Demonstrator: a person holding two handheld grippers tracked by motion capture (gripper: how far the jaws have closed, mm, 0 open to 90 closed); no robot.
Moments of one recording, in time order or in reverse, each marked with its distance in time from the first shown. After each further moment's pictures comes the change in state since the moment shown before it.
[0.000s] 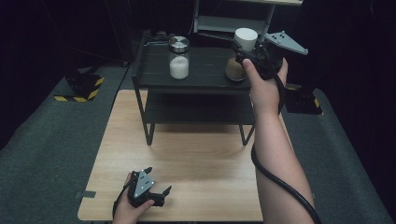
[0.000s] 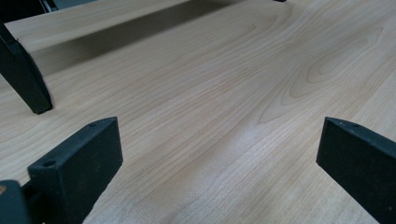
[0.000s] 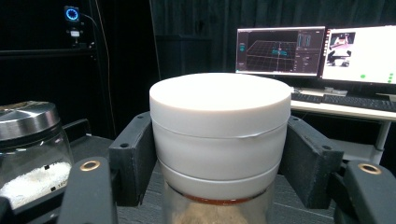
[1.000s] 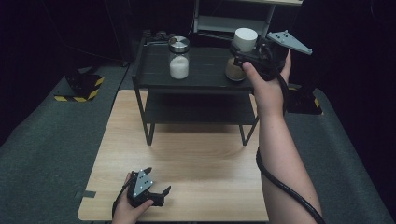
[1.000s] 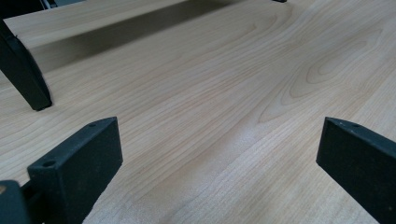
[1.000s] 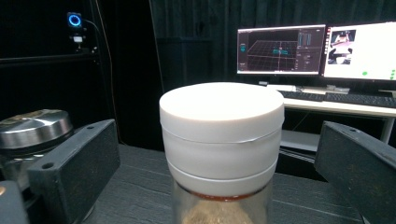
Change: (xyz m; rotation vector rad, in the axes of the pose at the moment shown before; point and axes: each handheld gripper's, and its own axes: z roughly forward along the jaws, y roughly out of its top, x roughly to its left) left arm 0.000 0.001 0.000 0.005 0.000 -0.001; right arm 0.001 0.005 -0.011 -0.006 0.006 0.029
